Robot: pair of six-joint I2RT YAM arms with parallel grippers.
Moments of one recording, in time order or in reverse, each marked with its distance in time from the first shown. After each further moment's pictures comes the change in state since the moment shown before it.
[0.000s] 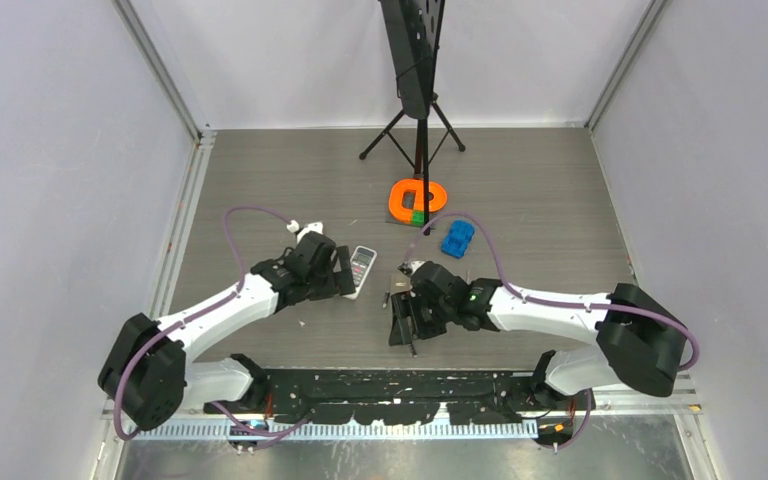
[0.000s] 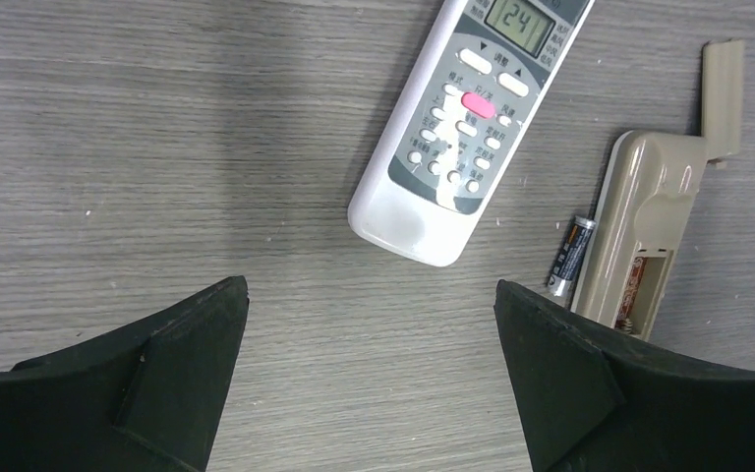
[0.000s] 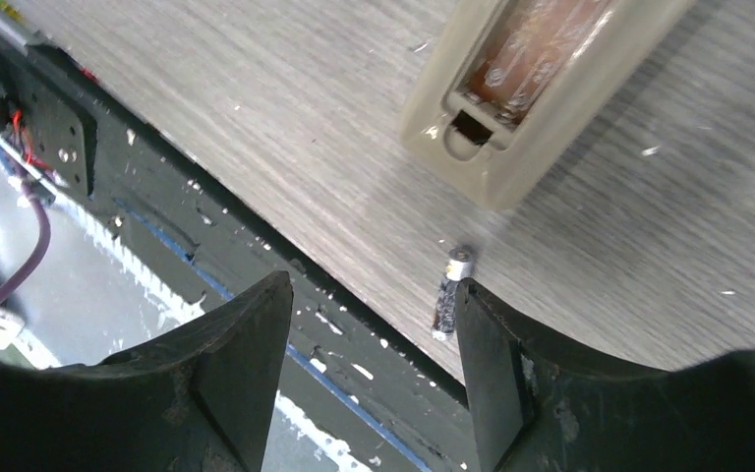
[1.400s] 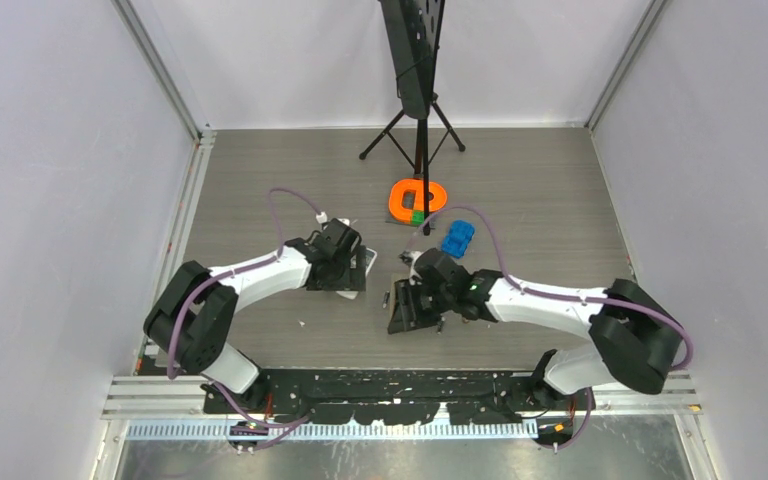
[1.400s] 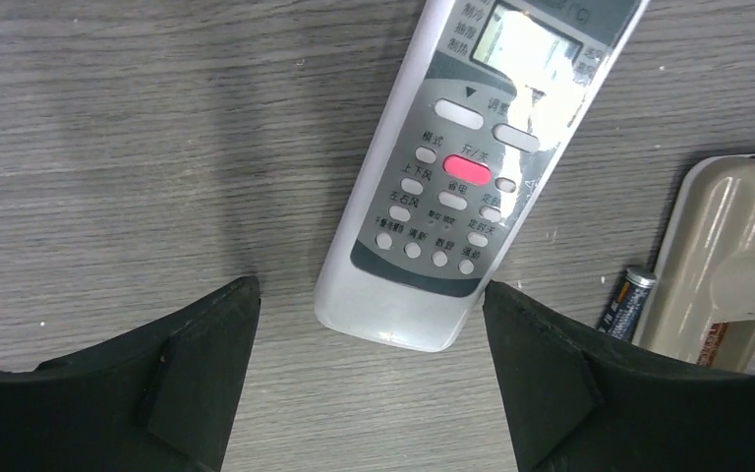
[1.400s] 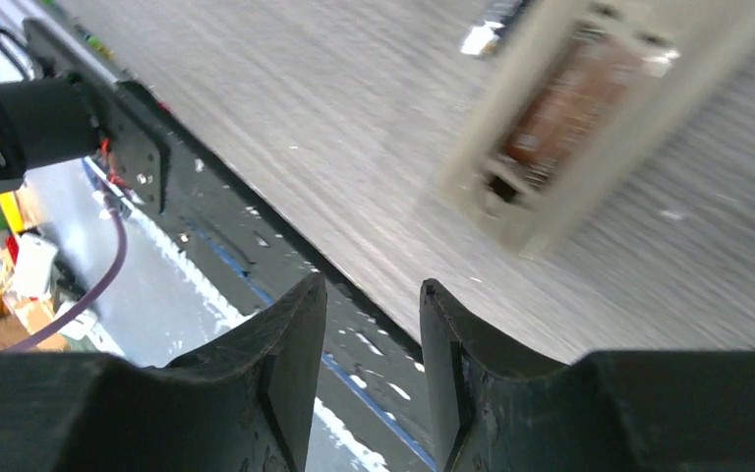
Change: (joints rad) left arm 0.000 0.331 0.164 0.008 0.040 0.153; right arm -0.108 0.007 0.002 0.048 -0.126 0.005
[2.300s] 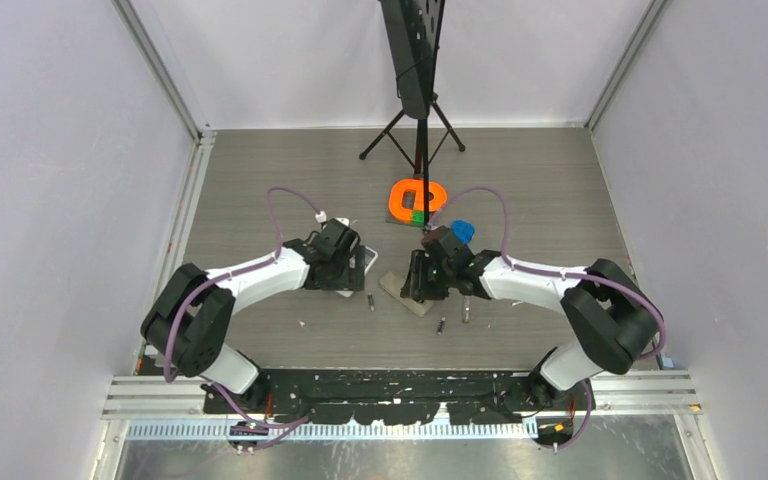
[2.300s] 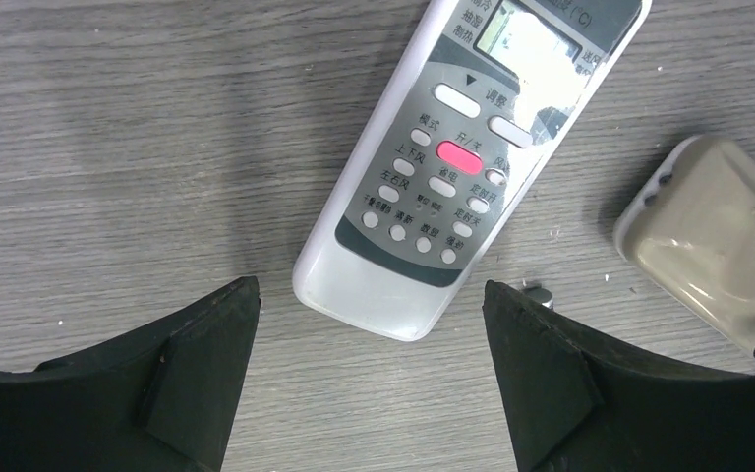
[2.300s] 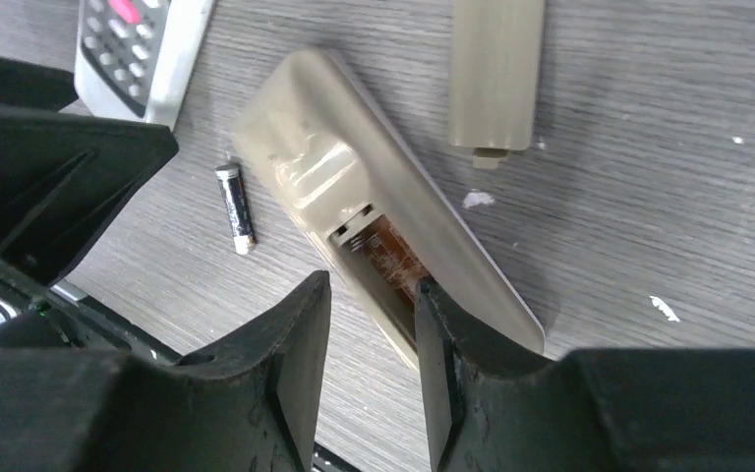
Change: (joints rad) left arm 0.000 -0.014 -0.008 0.003 -0.019 0.011; right arm -0.127 0.151 0.084 0.042 0.183 0.067
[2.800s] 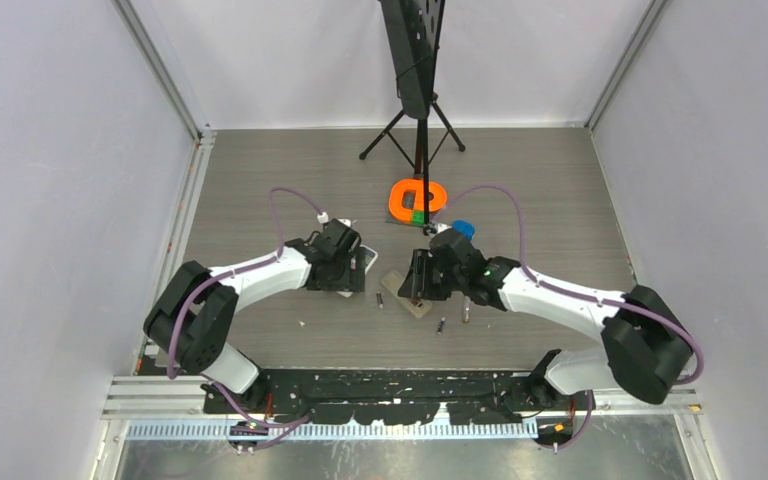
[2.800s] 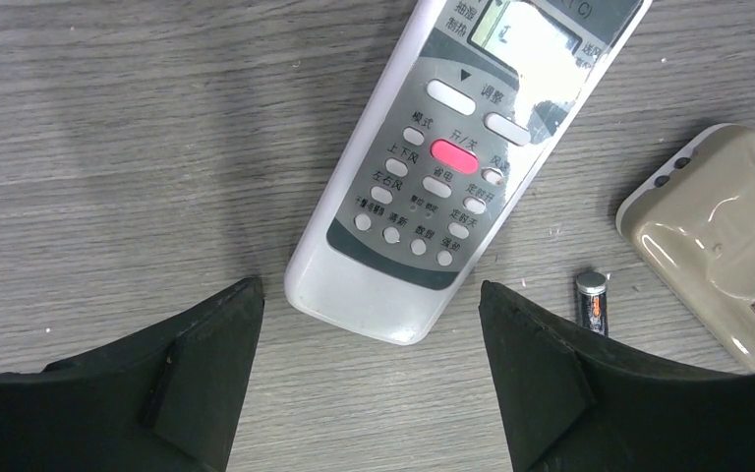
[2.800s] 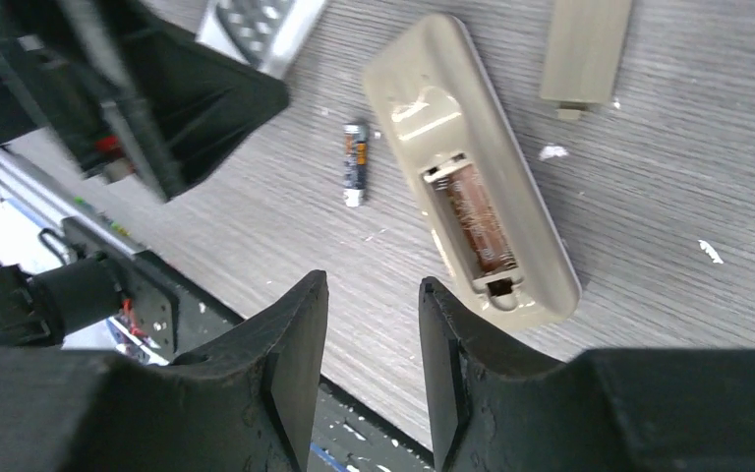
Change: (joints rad) left arm 0.000 0.020 0.002 0.005 0.022 0.014; right arm 0.019 -0.144 -0.032 -0.030 0.003 -0.002
